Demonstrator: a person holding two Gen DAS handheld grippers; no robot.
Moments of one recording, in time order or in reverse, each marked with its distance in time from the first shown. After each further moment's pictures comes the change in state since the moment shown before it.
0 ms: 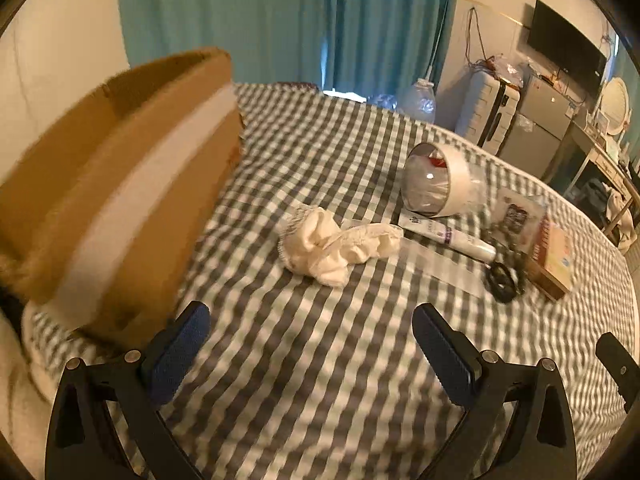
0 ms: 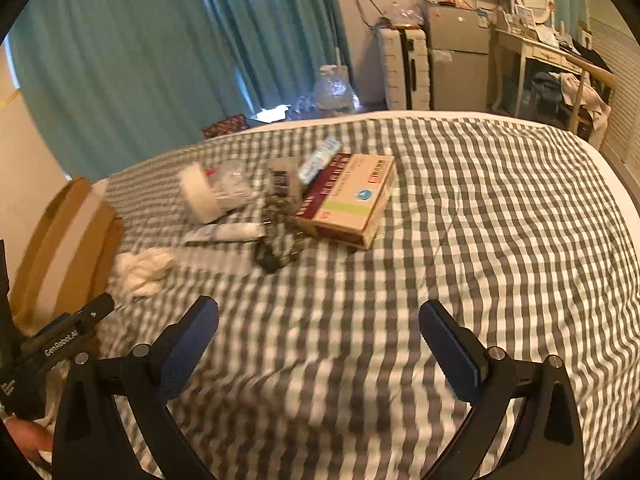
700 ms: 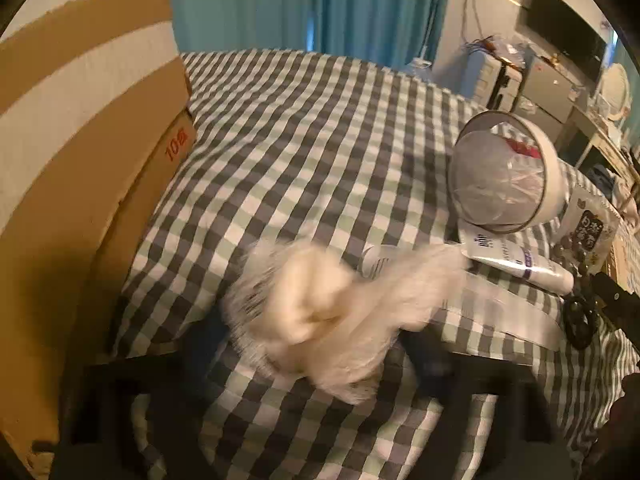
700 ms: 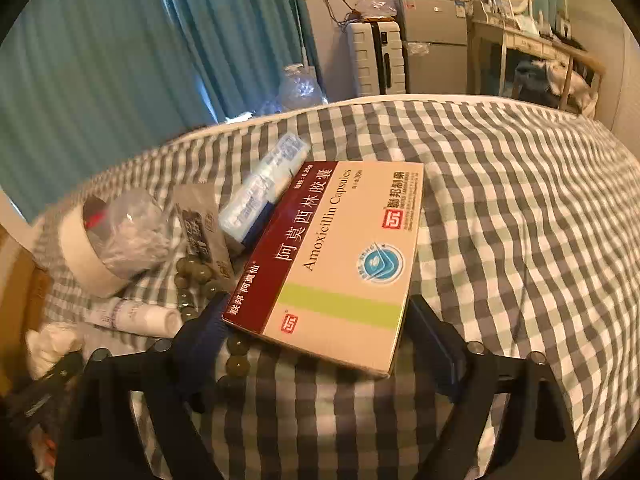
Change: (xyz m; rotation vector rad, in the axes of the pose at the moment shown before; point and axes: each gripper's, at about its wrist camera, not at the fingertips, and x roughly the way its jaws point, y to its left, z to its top) left arm 0.087 0.008 0.020 0.057 0.026 -0.040; right arm 0.118 -0.010 0.038 0.083 -0.040 -0.077
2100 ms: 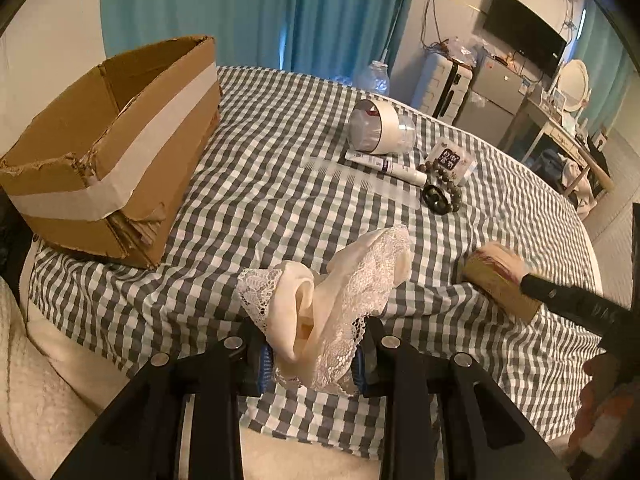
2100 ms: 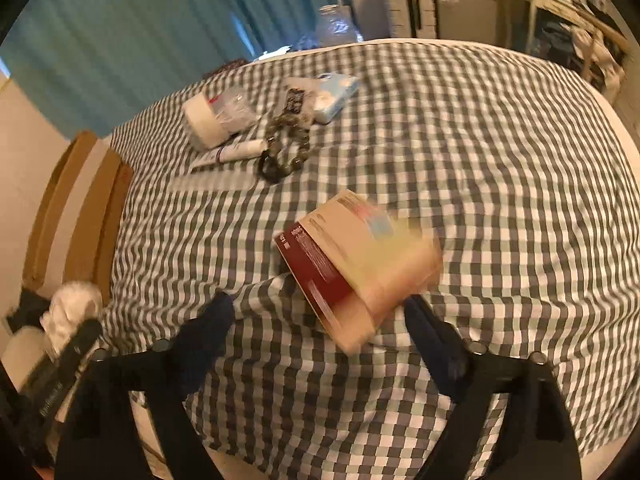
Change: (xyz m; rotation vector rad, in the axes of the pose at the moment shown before) left arm -0.183 -0.021 -0.100 0.001 0.022 -0.103; right arm -0.137 -0.017 -0.064 -0.046 0.280 0.134
